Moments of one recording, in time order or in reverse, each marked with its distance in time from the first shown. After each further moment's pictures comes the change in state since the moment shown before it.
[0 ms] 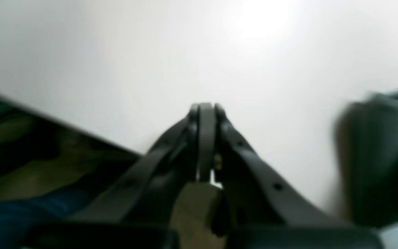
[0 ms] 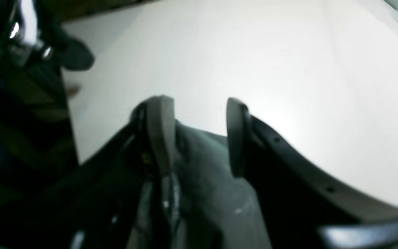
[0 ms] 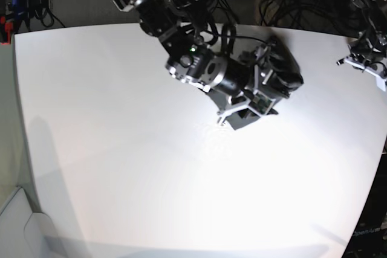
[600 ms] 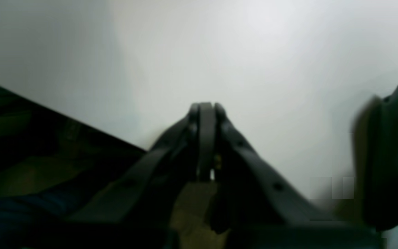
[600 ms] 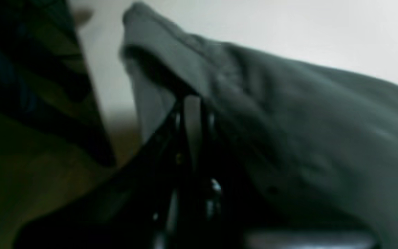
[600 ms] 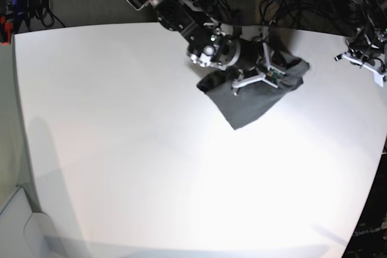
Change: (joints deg) left arm 1.2 0.1 0.1 -1.2 -0.7 -0.2 -0.5; right arm 0.6 -1.9 -7.2 -15.7 -0.1 0.0 0.7
